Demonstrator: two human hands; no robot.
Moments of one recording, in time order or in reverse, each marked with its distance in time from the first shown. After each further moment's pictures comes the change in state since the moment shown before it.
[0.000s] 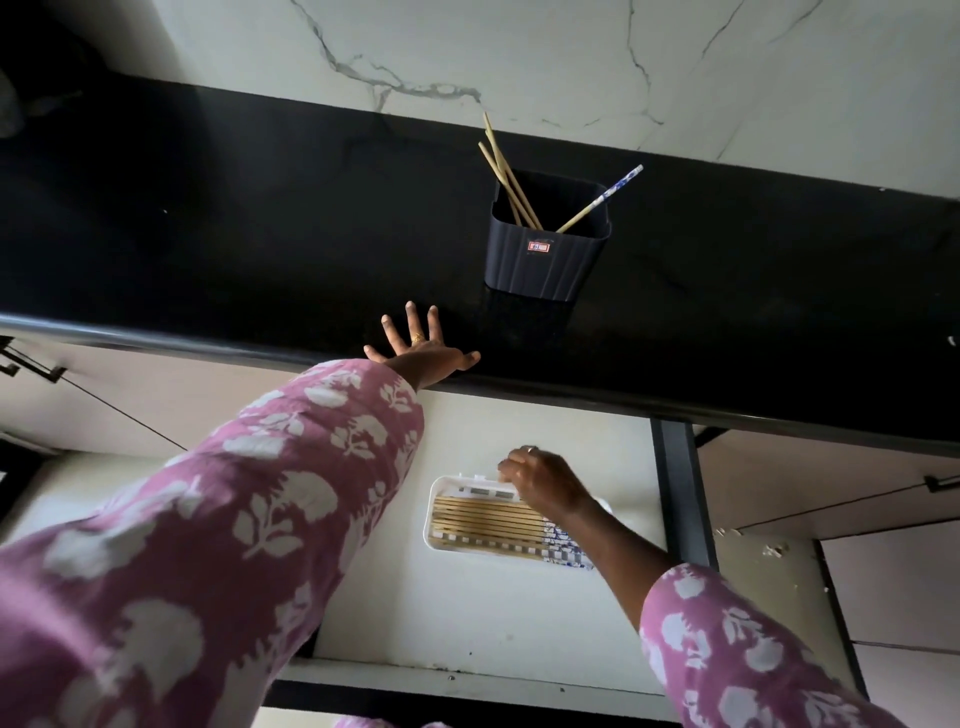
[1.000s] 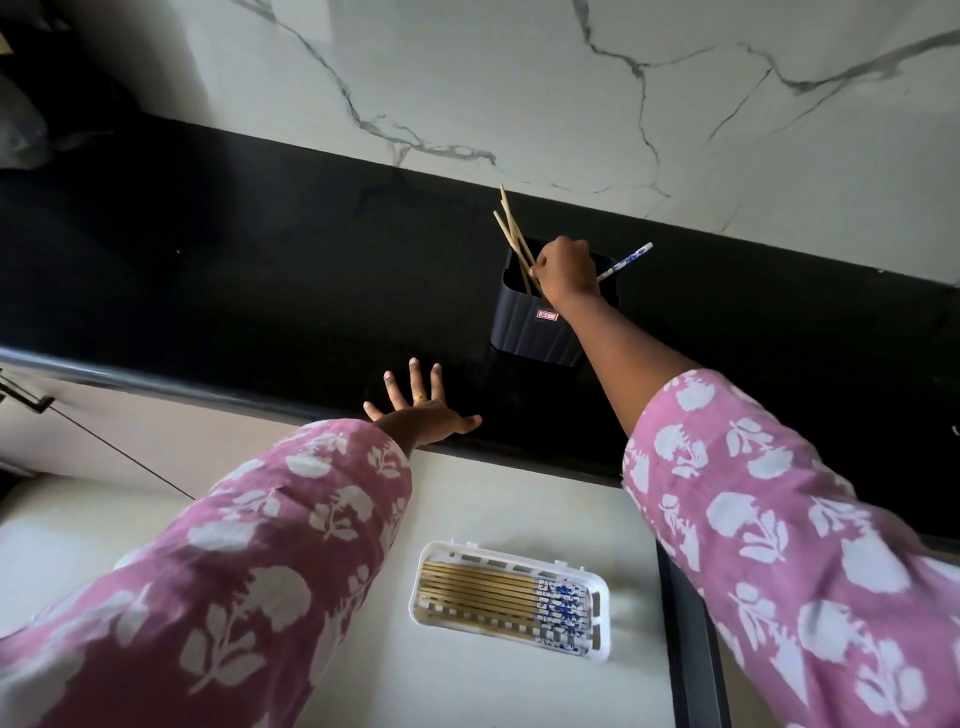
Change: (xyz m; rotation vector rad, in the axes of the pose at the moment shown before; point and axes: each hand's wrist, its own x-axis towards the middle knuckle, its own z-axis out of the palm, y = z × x) left_hand 0.013 -0.005 -0.004 0.012 -0.062 0.029; right_hand 0.208 0.056 -0.224 0.120 0.460 0.482
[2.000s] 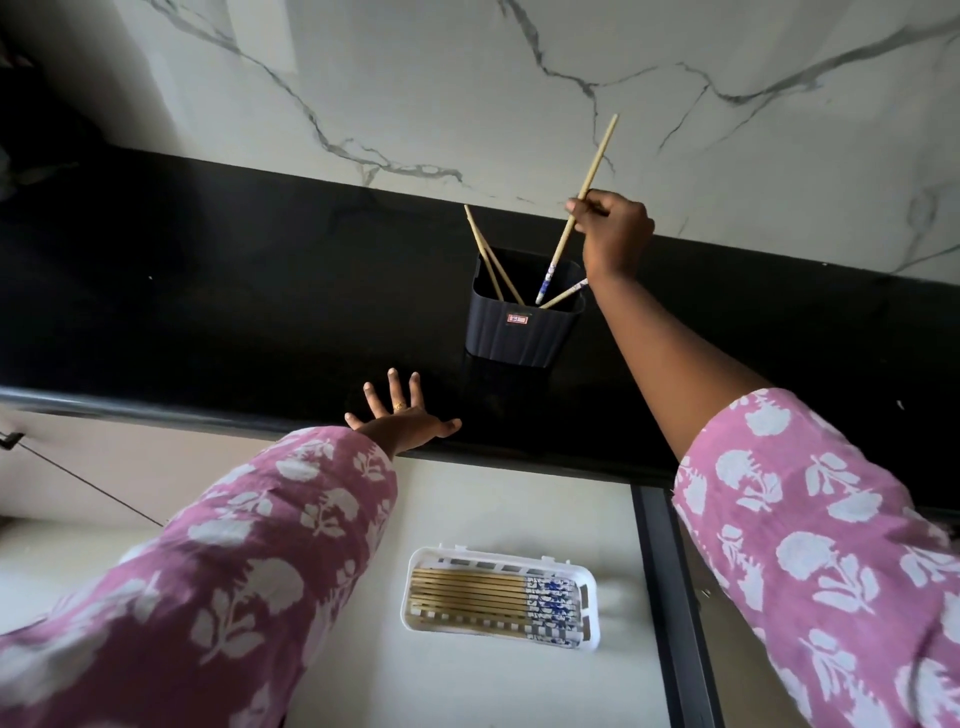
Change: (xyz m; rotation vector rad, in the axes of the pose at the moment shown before) left_hand 0.000 -0.001 0.002 0.016 0.024 -0.011; right_hand -0.024 0.013 -0.084 0.634 0.452 0.125
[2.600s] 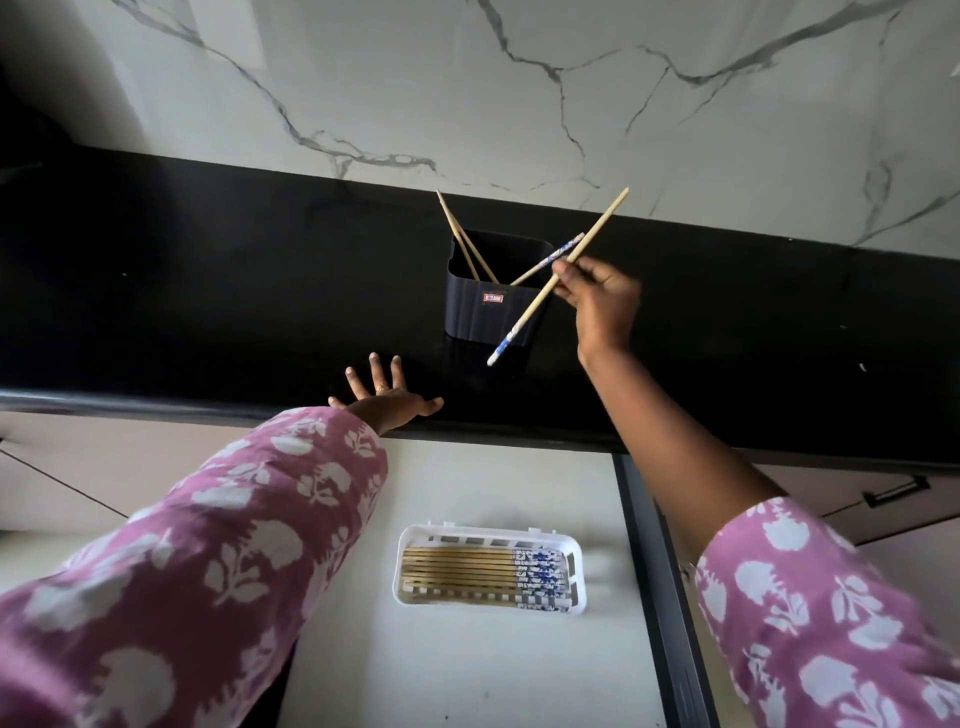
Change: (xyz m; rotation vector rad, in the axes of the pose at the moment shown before) left_hand -0.008 0.005 0.001 0.026 0.039 -0.024; right_hand -0.085 0.036 -0.041 0.560 -0.002 0.269
